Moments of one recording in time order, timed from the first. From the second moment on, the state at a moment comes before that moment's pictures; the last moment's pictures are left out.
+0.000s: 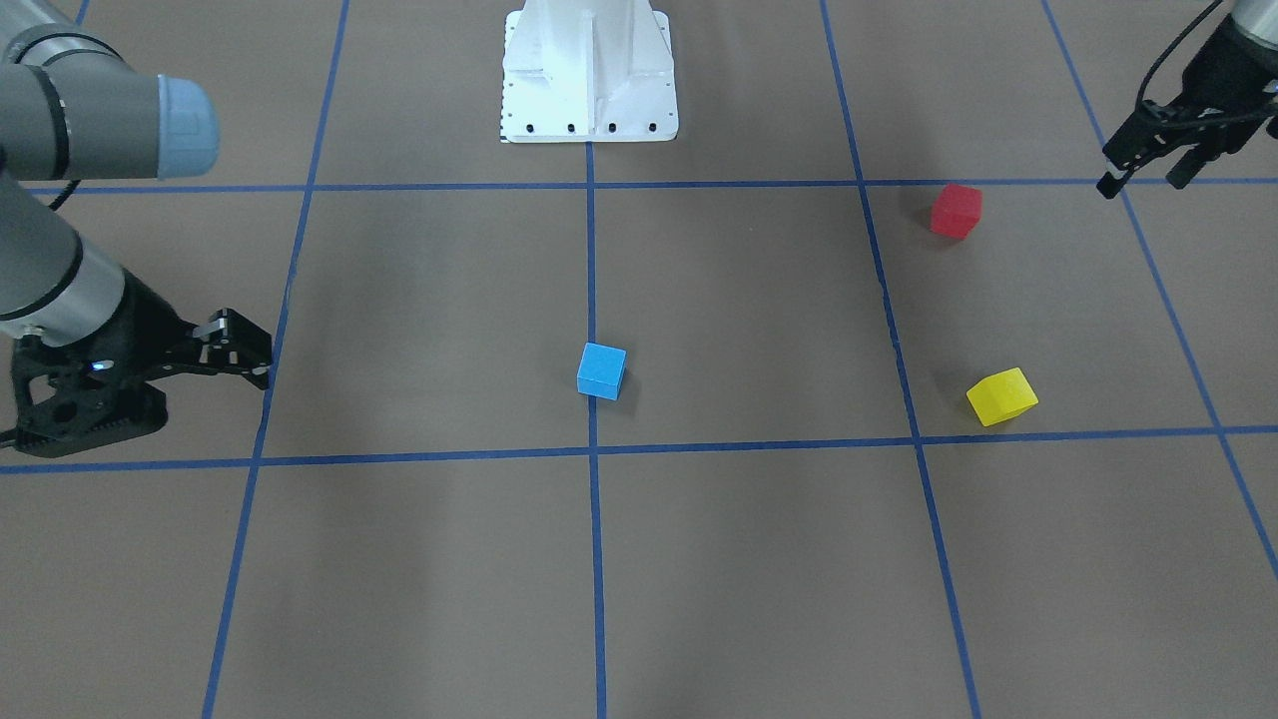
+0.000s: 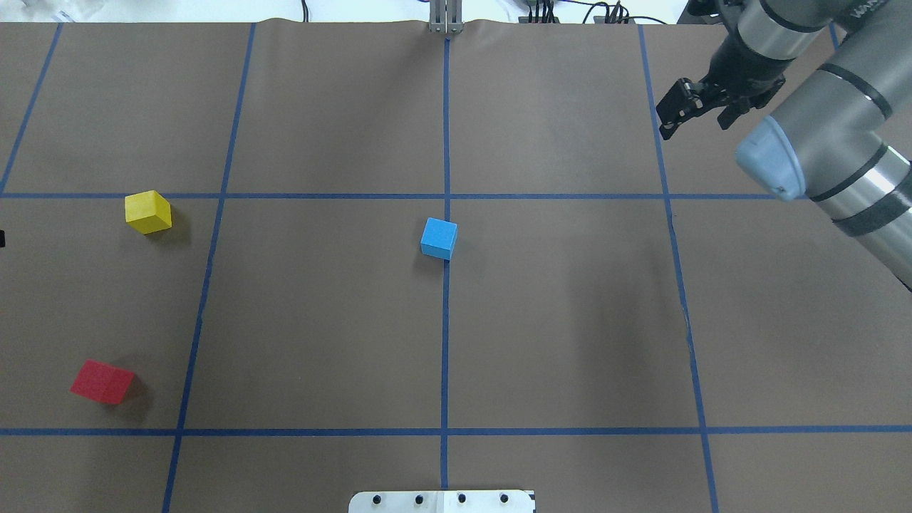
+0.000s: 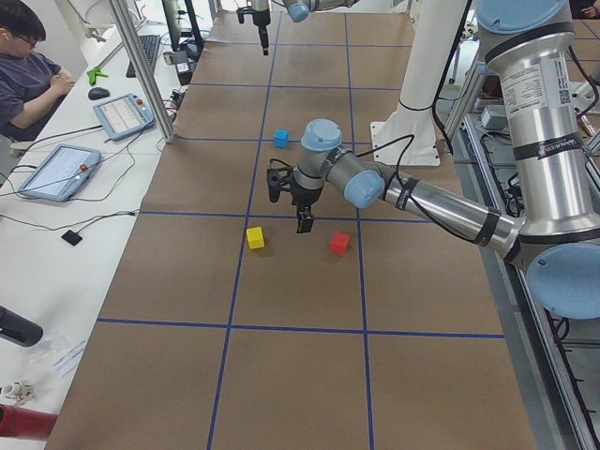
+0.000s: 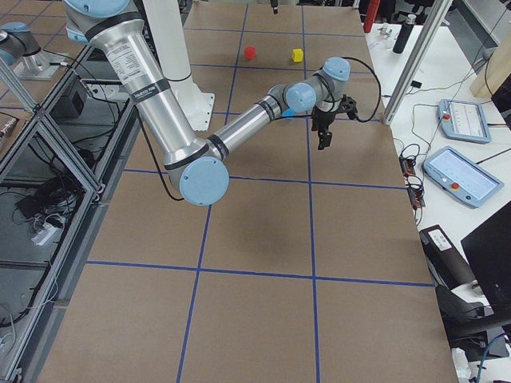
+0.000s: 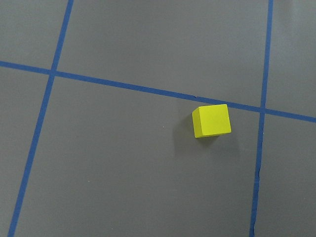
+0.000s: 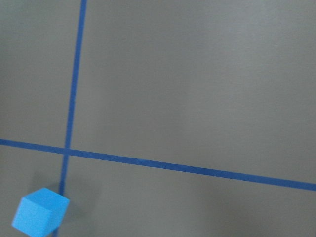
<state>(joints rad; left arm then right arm) -1.04 -1.29 -2.19 -1.91 -2.11 -1.03 1.07 -1.09 1.69 -1.71 2.27 0.42</state>
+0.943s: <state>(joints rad) -0.54 -1.26 -2.18 -2.02 -1.78 -1.10 1.08 -1.15 1.68 -1.71 2.26 0.37</state>
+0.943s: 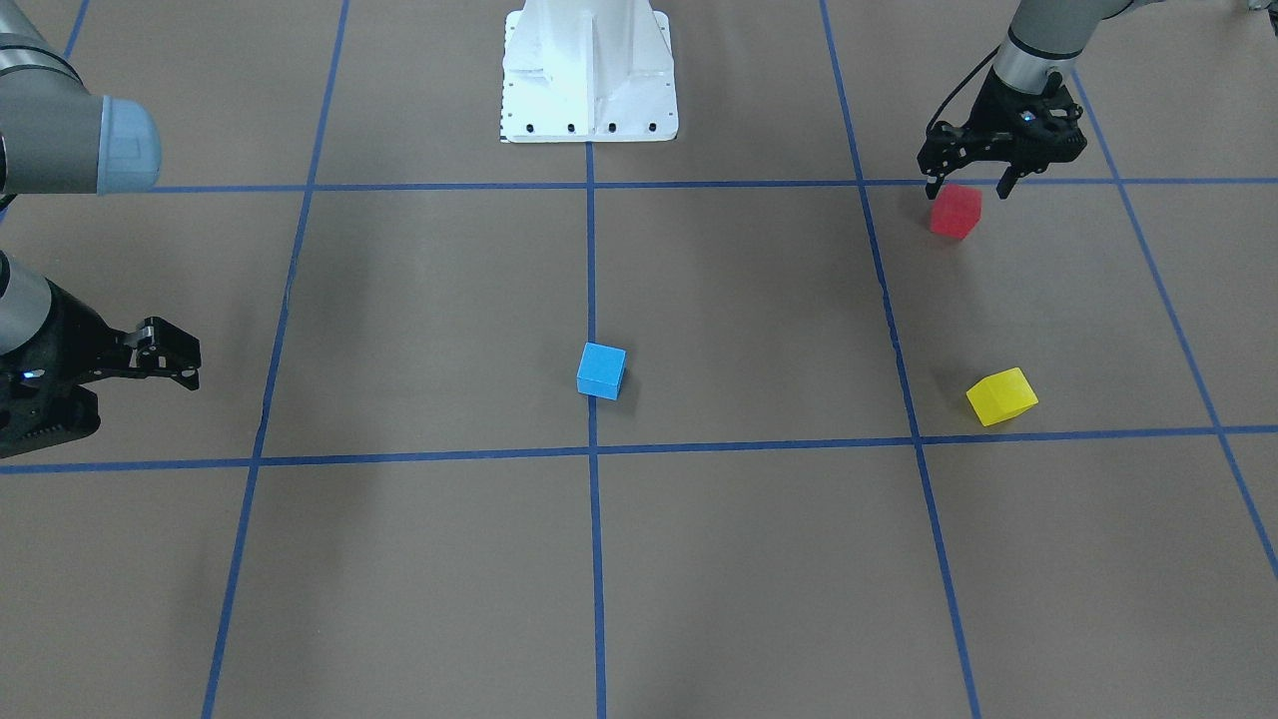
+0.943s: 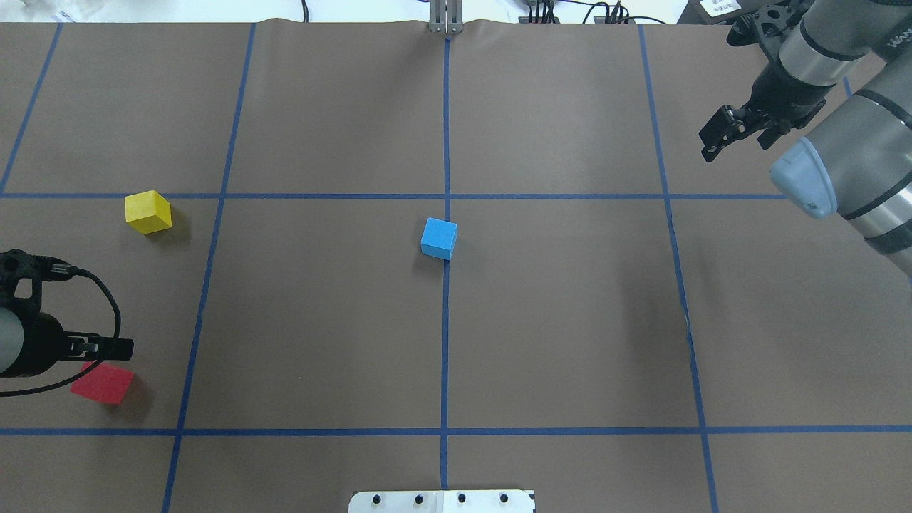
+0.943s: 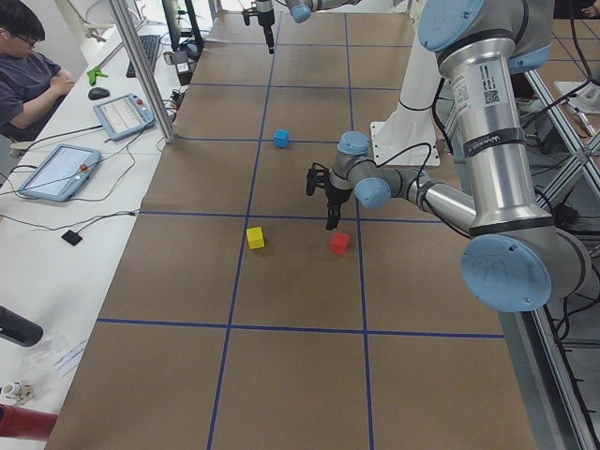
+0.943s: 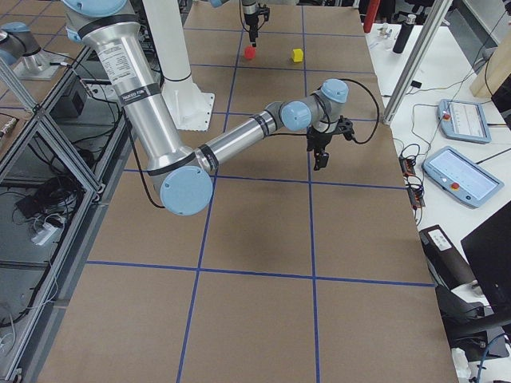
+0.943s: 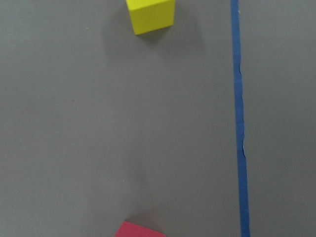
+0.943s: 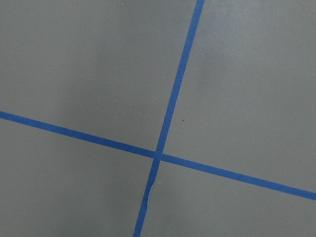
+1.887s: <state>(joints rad) -0.51 -1.25 -2.11 -2.03 -1.77 -0.97 1.07 -1.15 1.67 -1.71 2.26 0.37</state>
